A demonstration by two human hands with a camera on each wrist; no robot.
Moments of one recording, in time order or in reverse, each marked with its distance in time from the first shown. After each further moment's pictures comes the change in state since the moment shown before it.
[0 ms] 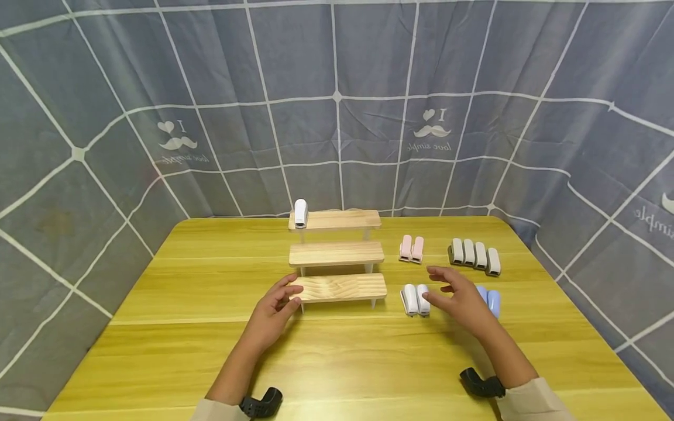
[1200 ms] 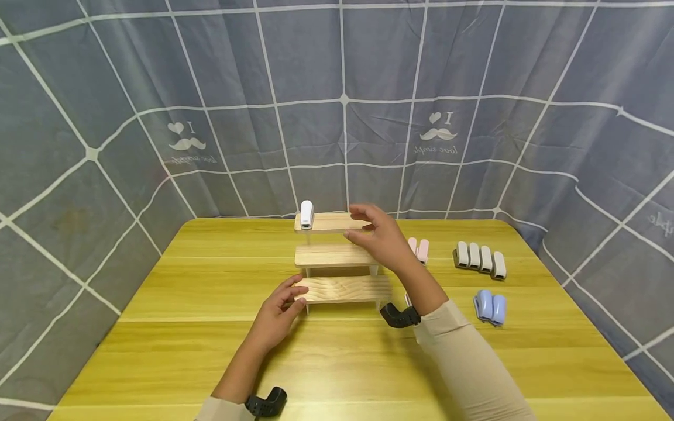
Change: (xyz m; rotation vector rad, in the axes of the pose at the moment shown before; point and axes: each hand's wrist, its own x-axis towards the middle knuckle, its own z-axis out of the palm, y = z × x) left_hand -0.002 0.002 0.002 0.027 0.035 0.037; right_hand 0.124 -0.135 0.055 0.191 -0.003 -0.199
